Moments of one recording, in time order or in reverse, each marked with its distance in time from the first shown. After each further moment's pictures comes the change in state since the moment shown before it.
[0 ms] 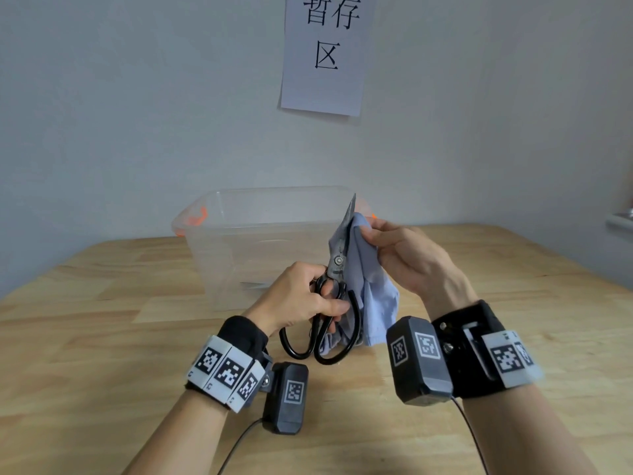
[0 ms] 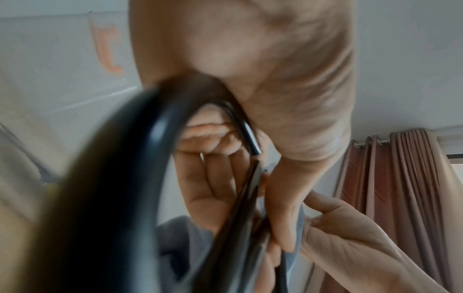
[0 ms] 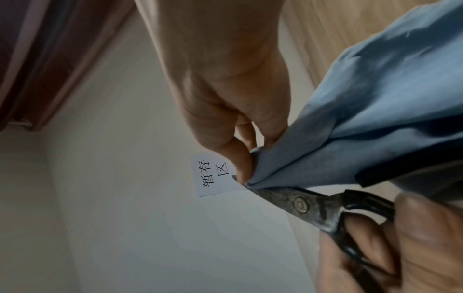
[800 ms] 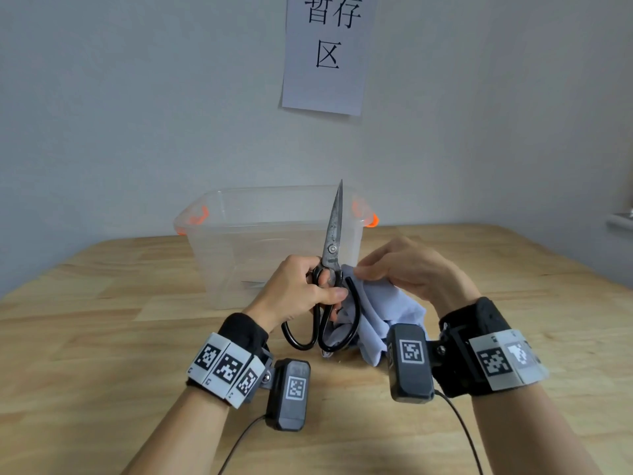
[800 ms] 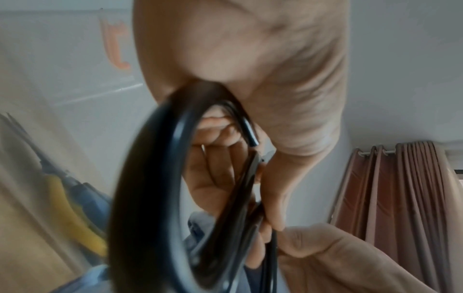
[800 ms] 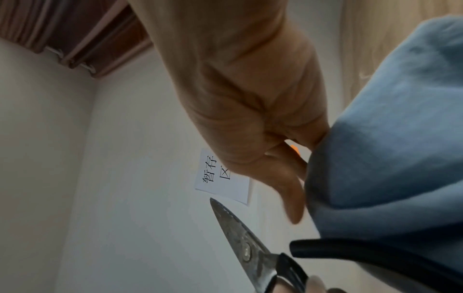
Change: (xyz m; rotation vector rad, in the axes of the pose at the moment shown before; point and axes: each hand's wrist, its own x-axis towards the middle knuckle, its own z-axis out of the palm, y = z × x) left_hand 0.000 0.004 0.000 -0.031 0.106 0.062; right_hand 0.000 0.006 -0.016 -0.911 0.050 0.123
